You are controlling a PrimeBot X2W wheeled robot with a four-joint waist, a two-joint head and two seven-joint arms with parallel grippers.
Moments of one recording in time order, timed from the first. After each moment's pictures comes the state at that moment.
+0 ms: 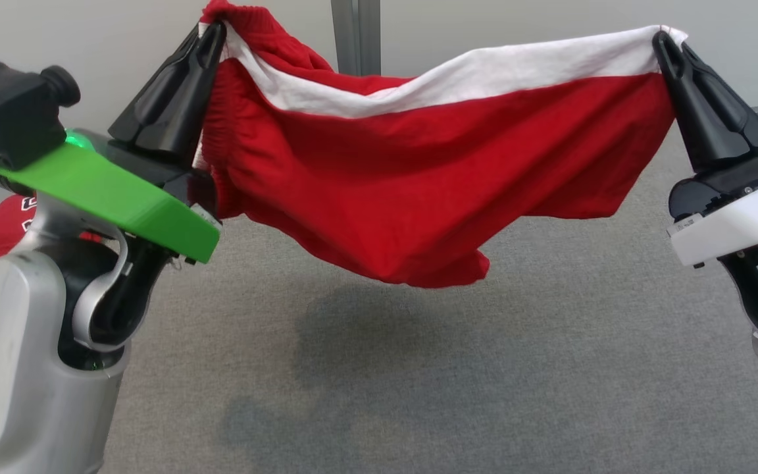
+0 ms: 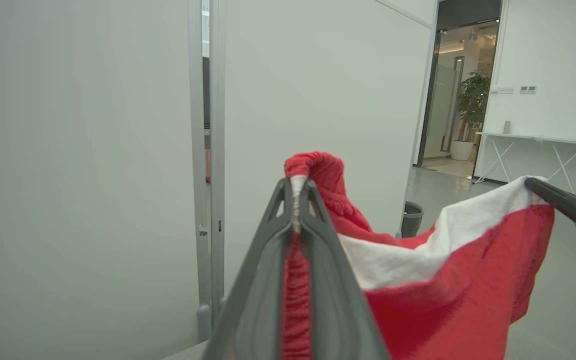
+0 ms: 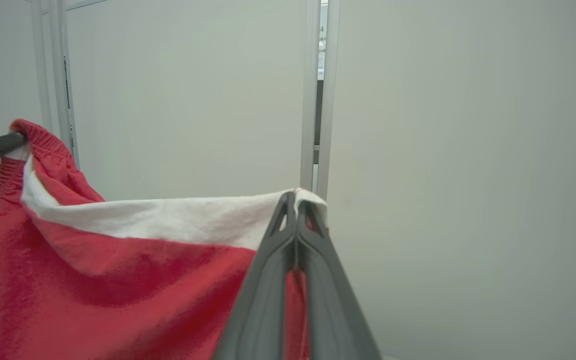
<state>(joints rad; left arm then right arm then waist) -0.57 0.31 -0.28 -0.24 -0.71 -0.08 0.29 -0.45 -0.27 0.06 -0.36 0.48 0.13 0.28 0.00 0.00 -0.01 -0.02</state>
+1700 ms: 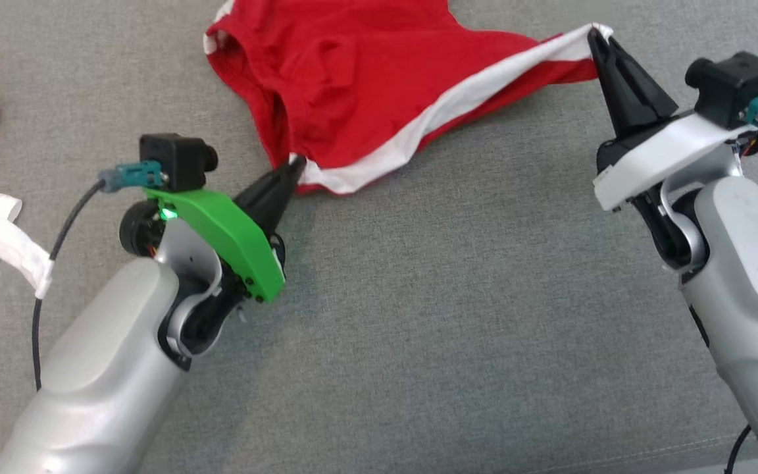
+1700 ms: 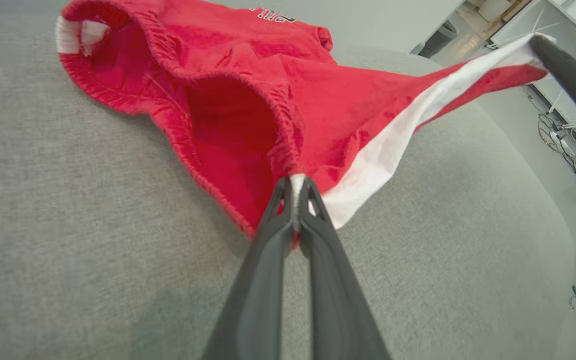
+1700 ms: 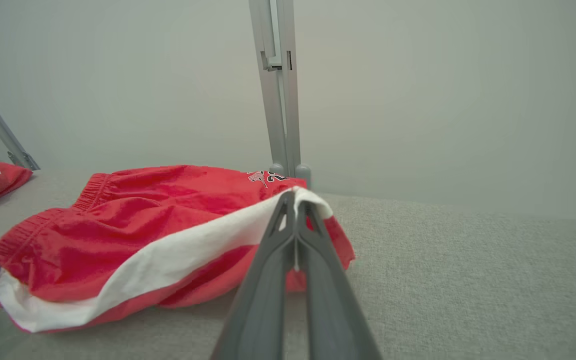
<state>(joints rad) -0.70 0.35 -0.68 0.33 -0.98 -0.13 0.13 -0.76 -0.29 0.32 0.38 0.48 0.13 -0.14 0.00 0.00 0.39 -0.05</state>
